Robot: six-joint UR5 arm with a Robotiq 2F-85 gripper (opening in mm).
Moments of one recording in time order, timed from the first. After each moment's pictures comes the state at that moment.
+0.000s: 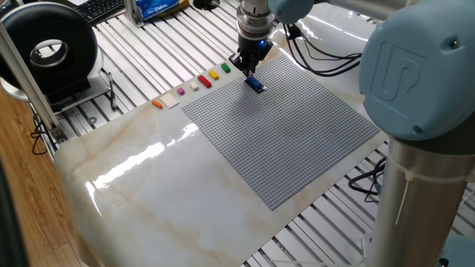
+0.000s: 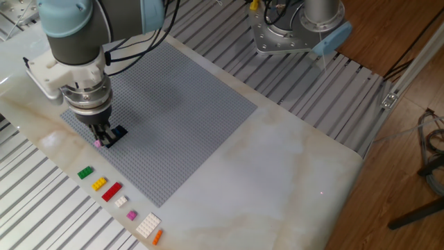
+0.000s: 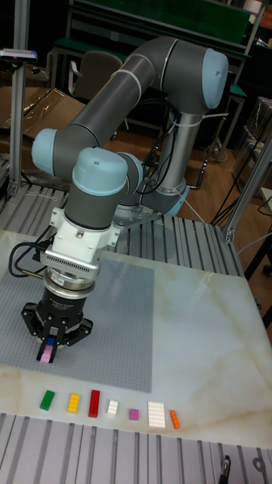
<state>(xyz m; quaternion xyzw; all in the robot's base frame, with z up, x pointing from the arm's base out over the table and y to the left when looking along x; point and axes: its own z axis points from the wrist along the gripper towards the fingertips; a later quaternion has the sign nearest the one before) 0.656 -0.120 0.030 0.06 1.00 -0.04 0.07</state>
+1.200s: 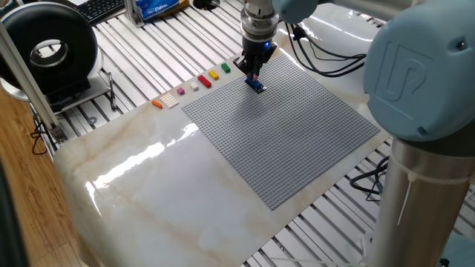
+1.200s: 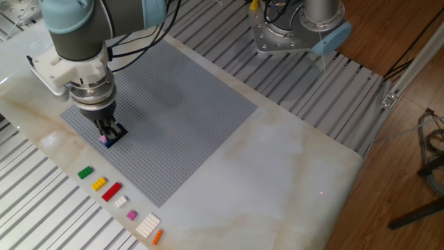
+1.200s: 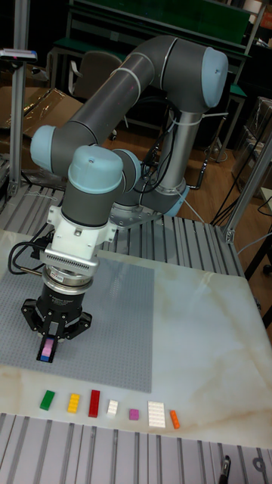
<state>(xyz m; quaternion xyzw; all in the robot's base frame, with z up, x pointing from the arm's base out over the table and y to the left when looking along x) 0.645 -0.122 0.026 0.03 1.00 -0.03 0.06</state>
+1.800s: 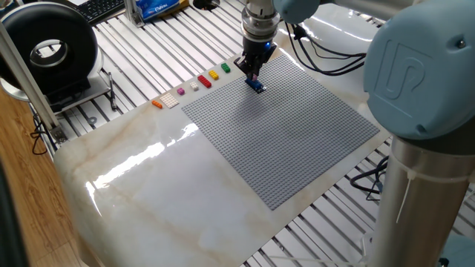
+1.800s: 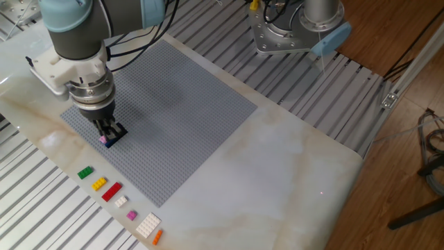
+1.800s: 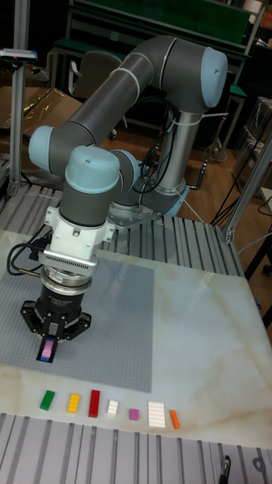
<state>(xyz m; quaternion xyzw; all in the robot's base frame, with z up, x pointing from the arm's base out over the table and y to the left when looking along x) 0.647 -0.122 0.025 0.02 1.00 -0.02 0.06</state>
